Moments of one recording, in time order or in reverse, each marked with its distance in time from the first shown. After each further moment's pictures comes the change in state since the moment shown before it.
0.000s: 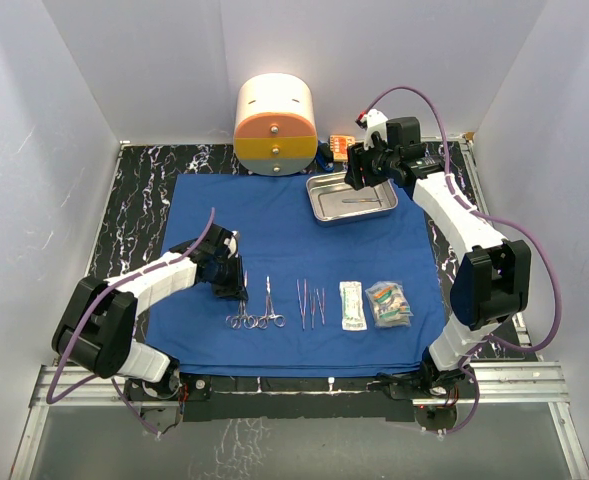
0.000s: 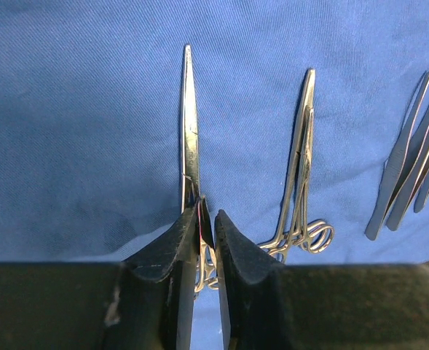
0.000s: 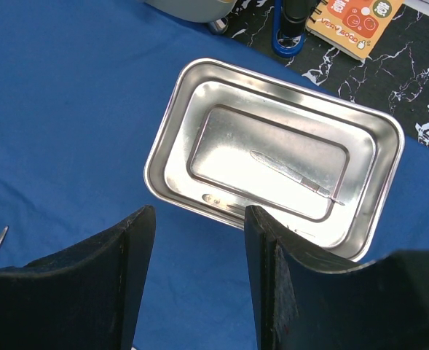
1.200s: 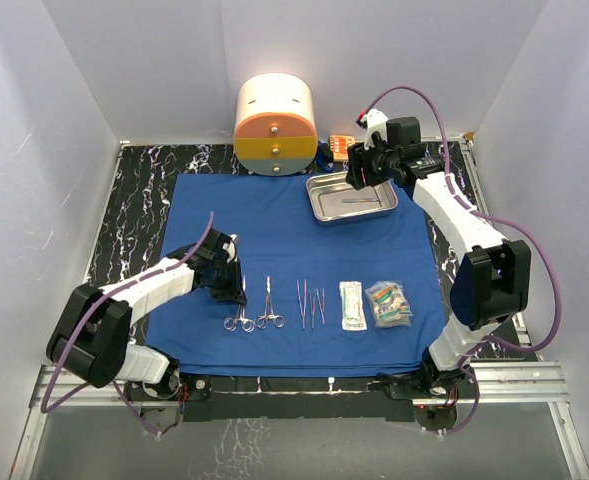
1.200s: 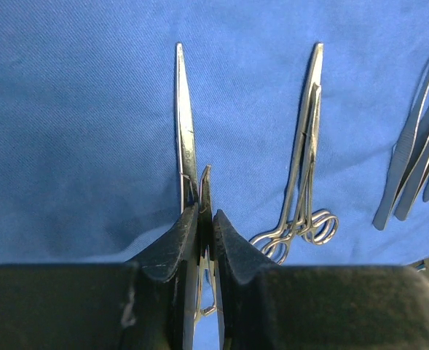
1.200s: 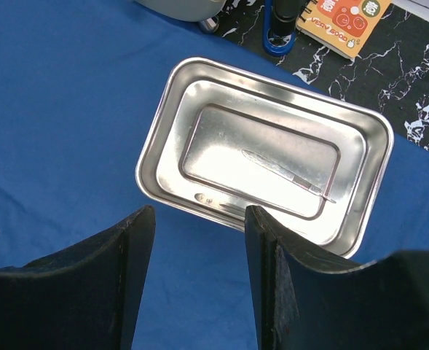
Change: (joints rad) left arm -0.016 -0.060 -0.043 0.003 -0.007 0.000; right arm 0.000 0.000 0.000 0.001 0.025 -0.011
